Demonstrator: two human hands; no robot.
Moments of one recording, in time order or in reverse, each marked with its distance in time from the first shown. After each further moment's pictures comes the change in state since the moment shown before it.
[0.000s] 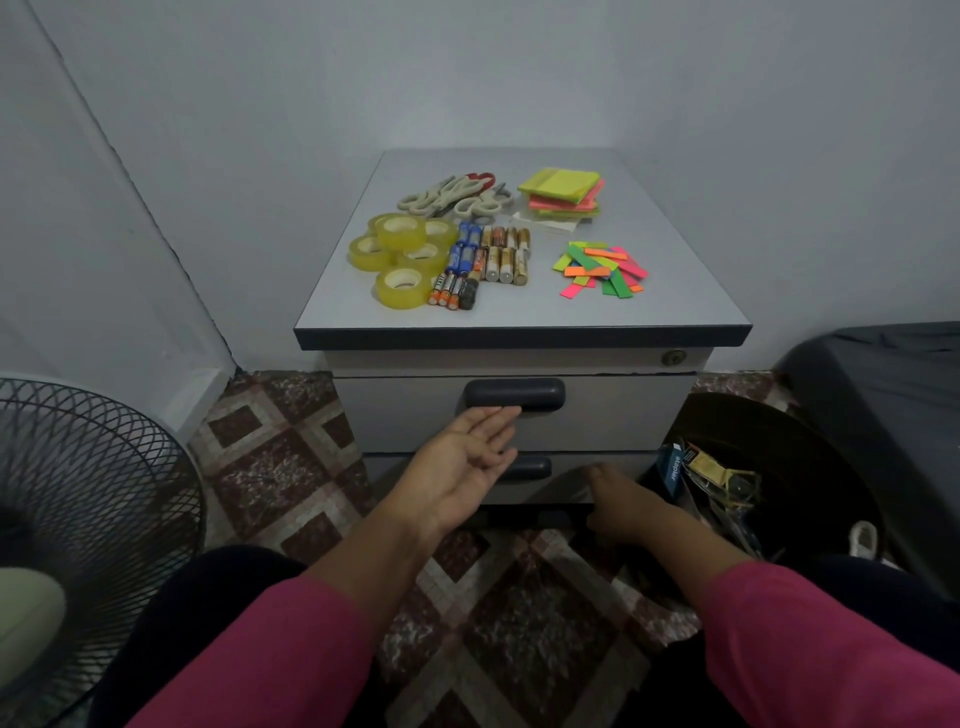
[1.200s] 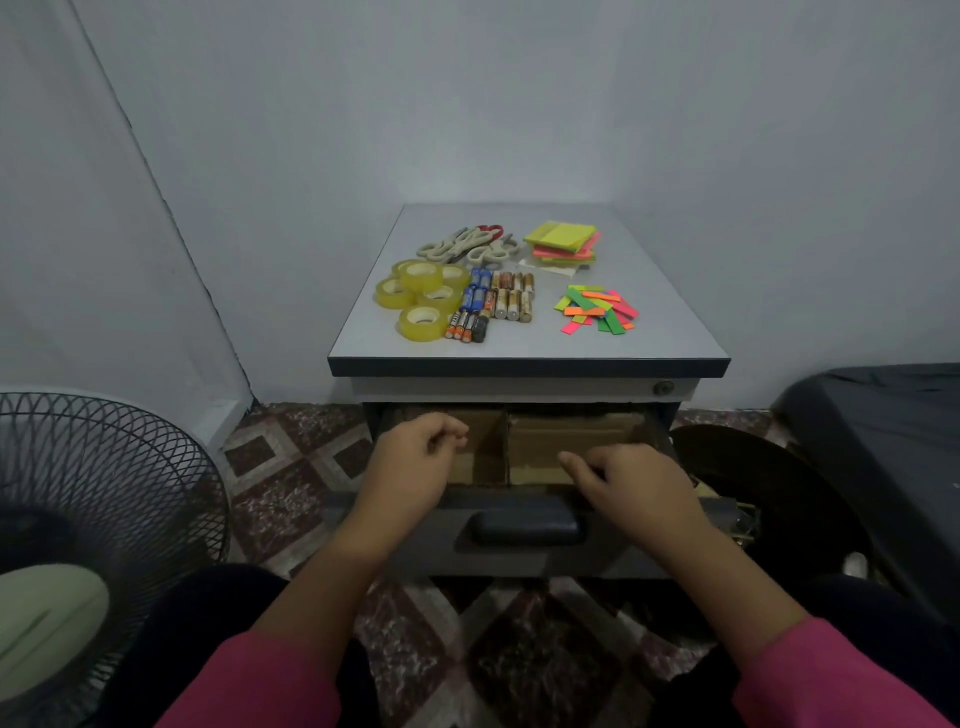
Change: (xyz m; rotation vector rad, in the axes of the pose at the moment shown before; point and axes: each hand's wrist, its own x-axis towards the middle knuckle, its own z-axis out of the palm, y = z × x) left_hand -0.056 0.042 -0.014 1.209 0.279 0.680; right_hand -0.087 -0.057 -0.063 -0.055 0.605 -0.098
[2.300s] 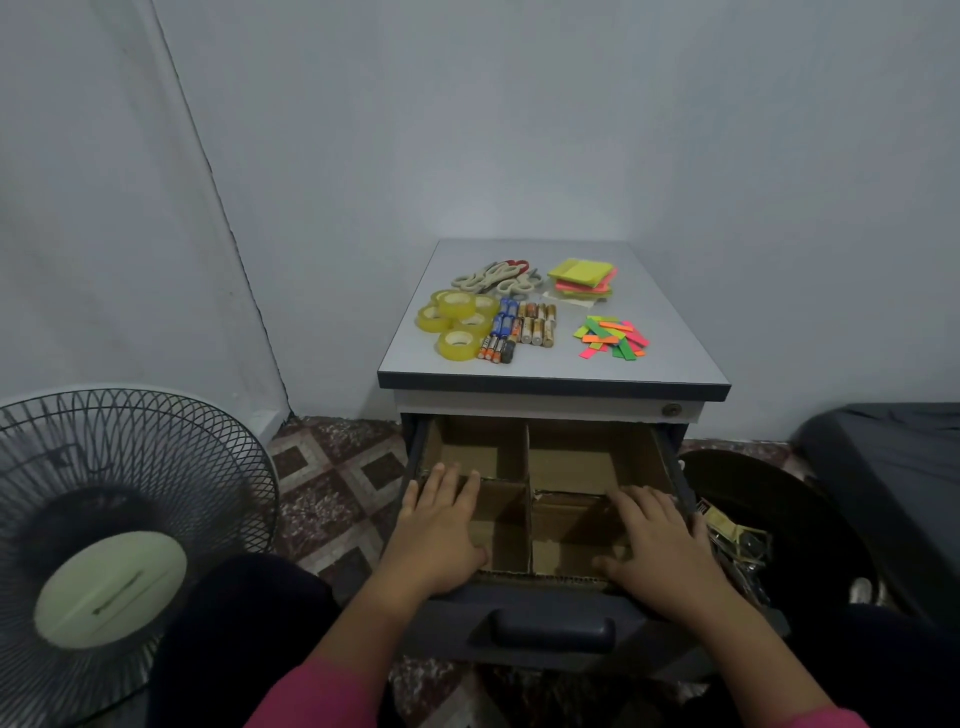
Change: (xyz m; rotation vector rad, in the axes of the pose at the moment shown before) left_hand -0.051 -0.020 0.002 0.784 -0.420 -0.021; right_hand -0.055 0.004 0.004 -0.021 -0.267 0.120
